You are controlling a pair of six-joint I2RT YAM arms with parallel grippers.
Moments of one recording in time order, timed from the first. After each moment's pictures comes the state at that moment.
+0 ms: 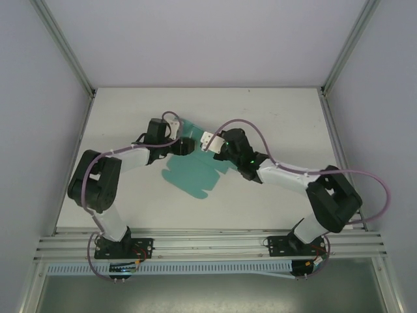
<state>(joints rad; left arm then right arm) -0.32 1.72 0.91 0.09 0.45 -0.23 0.74 1.49 0.89 0.17 0.08 -0.75</state>
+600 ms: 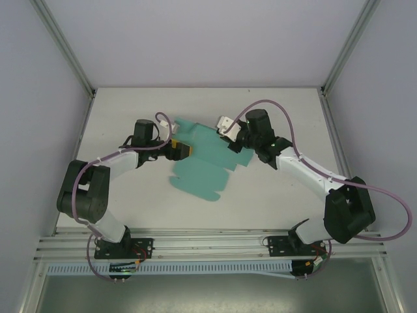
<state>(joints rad) -0.26 1.63 0.84 0.08 0.78 -0.10 0.57 1.41 1.01 -0.09 -0.30 -0.64</state>
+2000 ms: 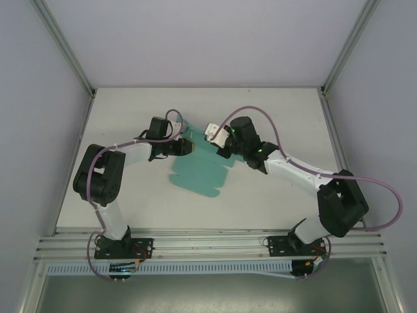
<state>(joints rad) -0.34 1.84 1.00 -0.04 0.58 -0.30 0.72 1.49 0.98 -0.02 -0.10 -0.62</state>
